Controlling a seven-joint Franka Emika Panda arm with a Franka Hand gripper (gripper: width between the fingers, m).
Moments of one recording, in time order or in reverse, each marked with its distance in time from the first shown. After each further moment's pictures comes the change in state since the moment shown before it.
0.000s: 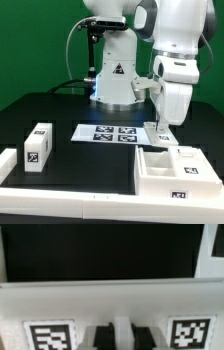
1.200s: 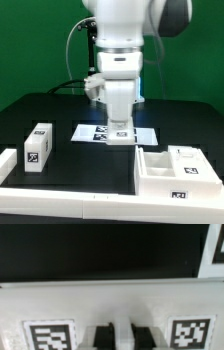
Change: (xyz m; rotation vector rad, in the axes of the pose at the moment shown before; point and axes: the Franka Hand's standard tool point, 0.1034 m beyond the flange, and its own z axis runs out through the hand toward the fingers) arm -0.088 0.006 0.002 0.016 0.191 0.016
